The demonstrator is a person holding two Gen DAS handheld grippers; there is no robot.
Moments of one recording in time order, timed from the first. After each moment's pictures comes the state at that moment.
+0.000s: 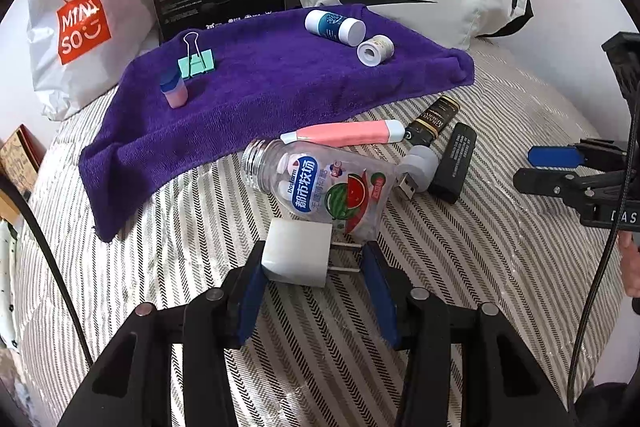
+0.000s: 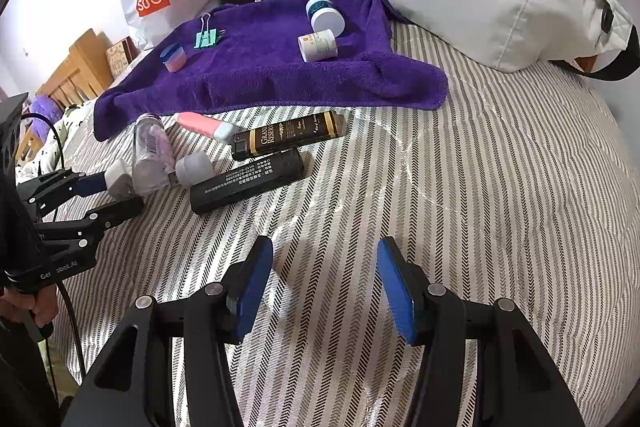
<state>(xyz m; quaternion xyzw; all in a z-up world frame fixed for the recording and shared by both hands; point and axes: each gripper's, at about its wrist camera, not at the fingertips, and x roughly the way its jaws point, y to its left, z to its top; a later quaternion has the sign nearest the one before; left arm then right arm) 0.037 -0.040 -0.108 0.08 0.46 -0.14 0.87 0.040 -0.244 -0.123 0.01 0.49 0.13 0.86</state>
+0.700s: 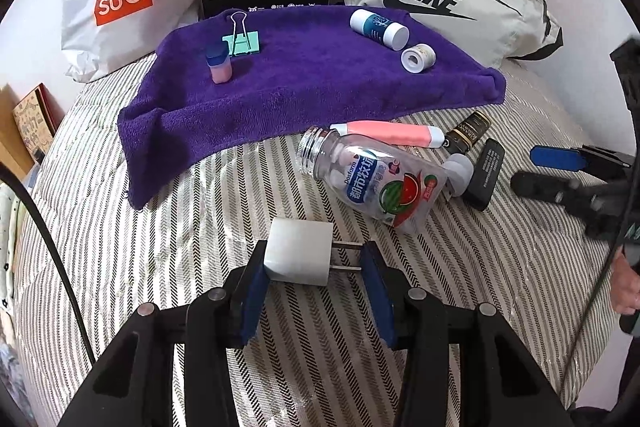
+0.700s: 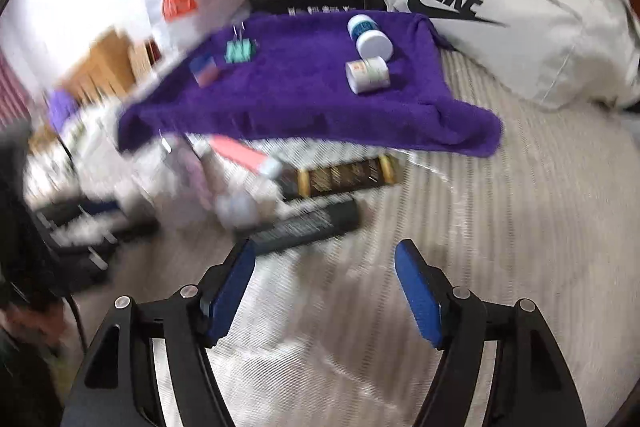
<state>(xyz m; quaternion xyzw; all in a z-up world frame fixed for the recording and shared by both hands) 0.039 -0.014 -0.107 0.04 0.47 -0.10 0.88 0.066 -0.216 -0.110 0.03 0.47 0.18 0.86</state>
